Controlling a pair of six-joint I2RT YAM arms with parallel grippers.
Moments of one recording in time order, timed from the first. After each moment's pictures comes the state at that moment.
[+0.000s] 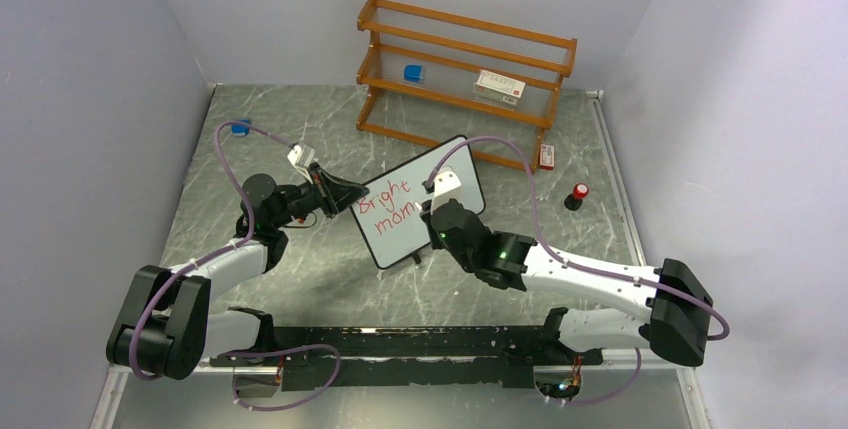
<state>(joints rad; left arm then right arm) -0.24 1.23 0.37 0.90 0.79 -0.57 1.08 1.17 0.74 -0.09 0.55 0.28</state>
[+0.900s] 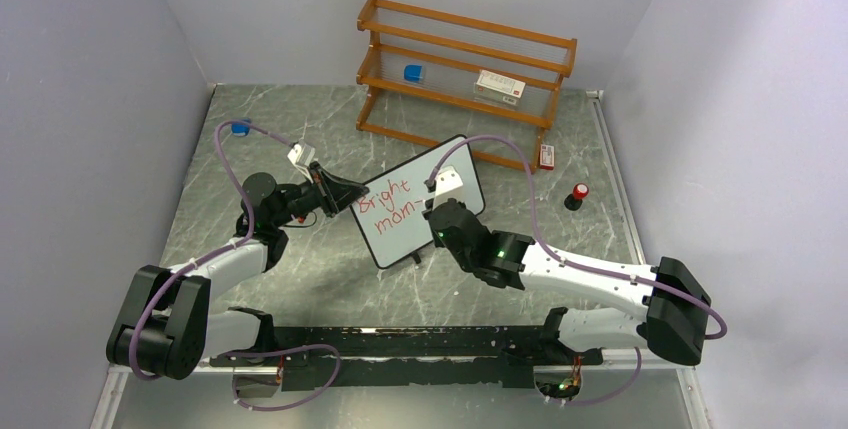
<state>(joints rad) -0.24 1.23 0.38 0.89 0.79 -0.56 1.08 1.19 0.75 -0.11 0.61 0.28</state>
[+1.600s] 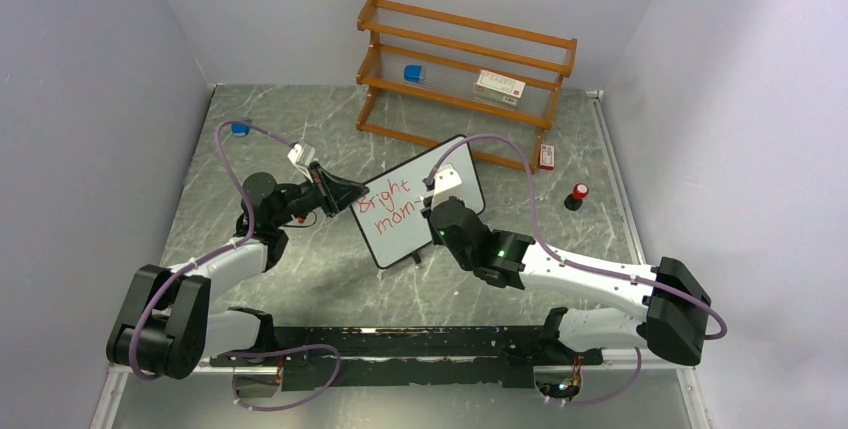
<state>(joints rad) -0.24 1.23 0.38 0.88 0.79 -0.56 1.07 1.19 0.75 -0.07 0.60 0.25</state>
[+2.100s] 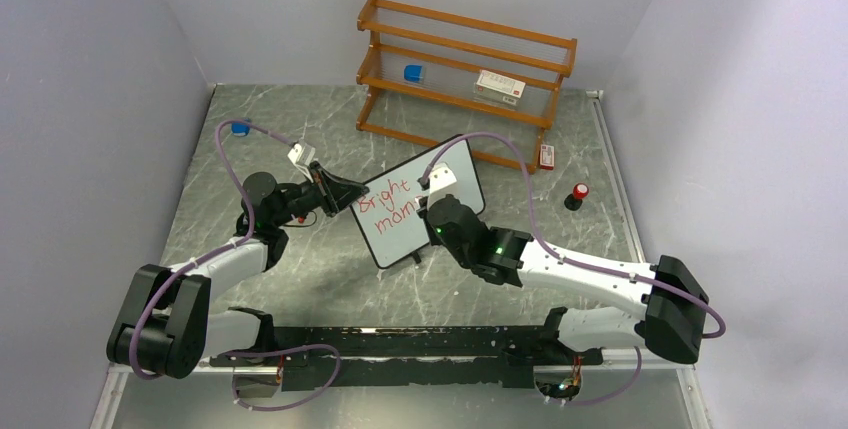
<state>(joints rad) -0.24 1.24 0.38 0.88 0.79 -0.56 1.07 1.21 0.78 -0.10 0.55 0.24</state>
